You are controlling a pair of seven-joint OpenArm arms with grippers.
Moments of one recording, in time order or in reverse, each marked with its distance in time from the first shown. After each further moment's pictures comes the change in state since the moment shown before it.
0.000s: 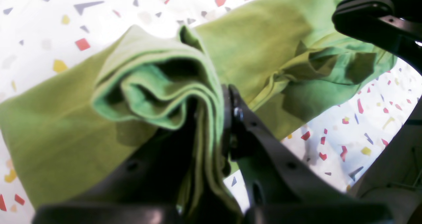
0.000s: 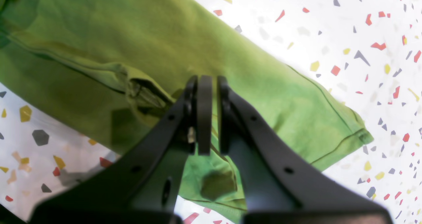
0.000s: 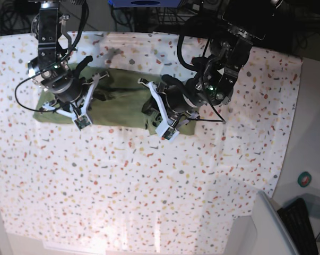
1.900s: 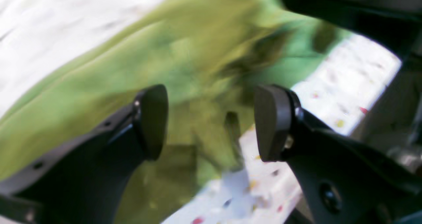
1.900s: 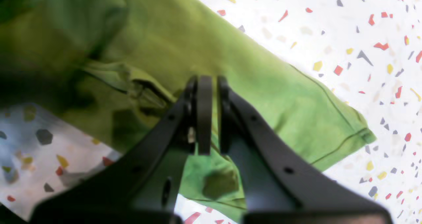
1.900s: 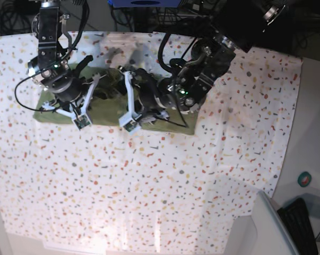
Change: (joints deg) left arm -6.9 2.5 14.6 -3.6 -0.5 -0.2 6.4; right arm -0.3 -0.2 0.0 0.4 0.0 0.0 0.0
